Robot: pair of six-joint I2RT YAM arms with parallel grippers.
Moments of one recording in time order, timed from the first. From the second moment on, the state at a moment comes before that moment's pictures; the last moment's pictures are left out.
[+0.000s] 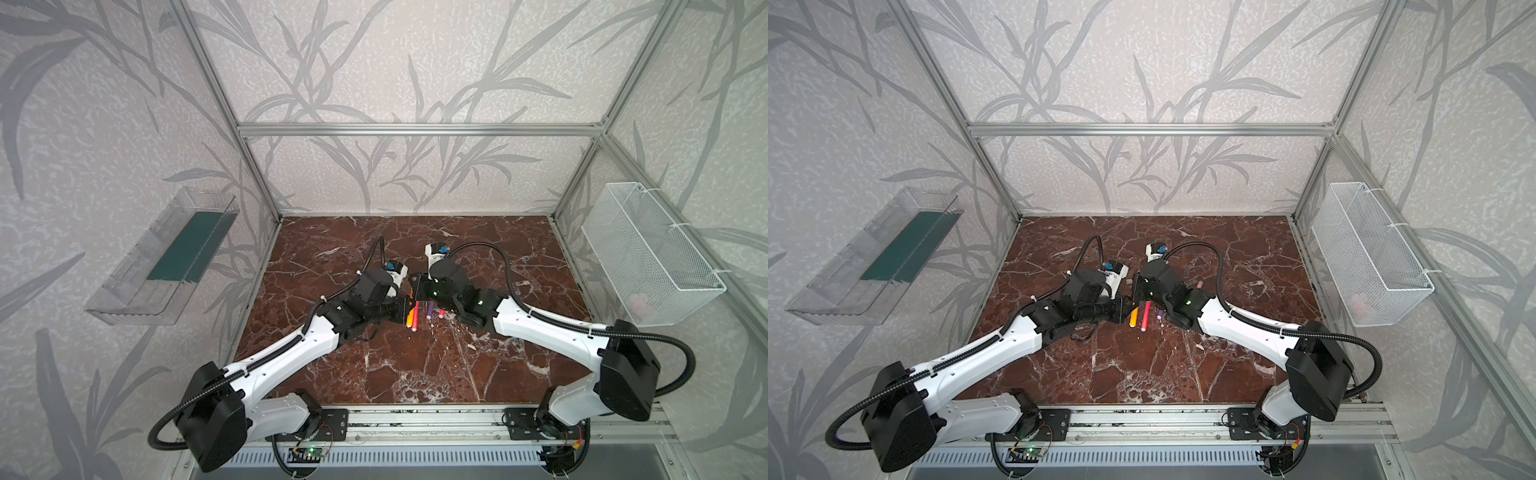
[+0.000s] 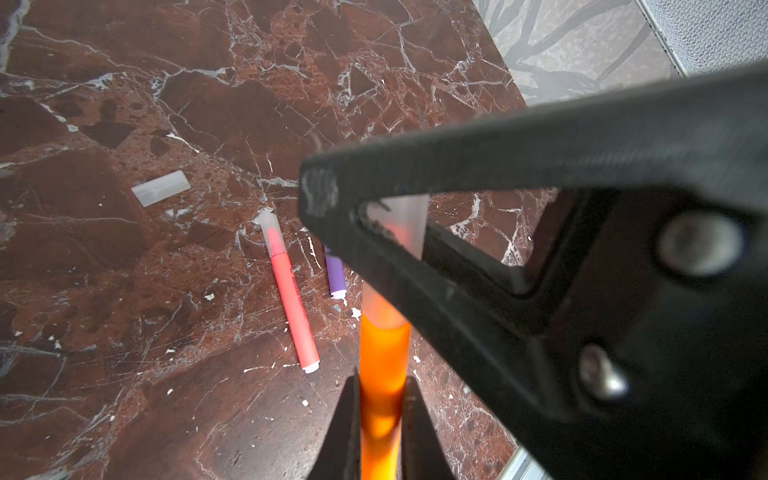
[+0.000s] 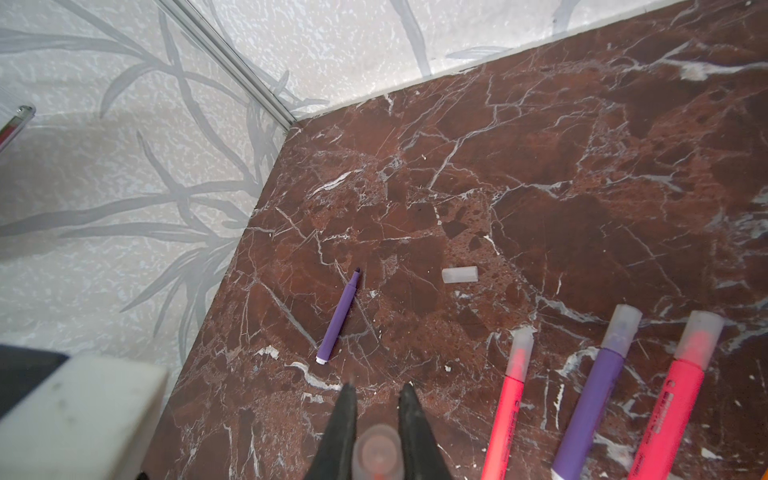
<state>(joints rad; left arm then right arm) -0.70 1.21 0.85 -0.30 0.16 -0.49 0.90 1.50 1.08 -0.08 0.19 0.73</state>
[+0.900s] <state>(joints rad) -0.62 1.20 0.80 -0.23 0.42 -0.55 0.94 1.43 0.91 0.11 0.27 0.76</state>
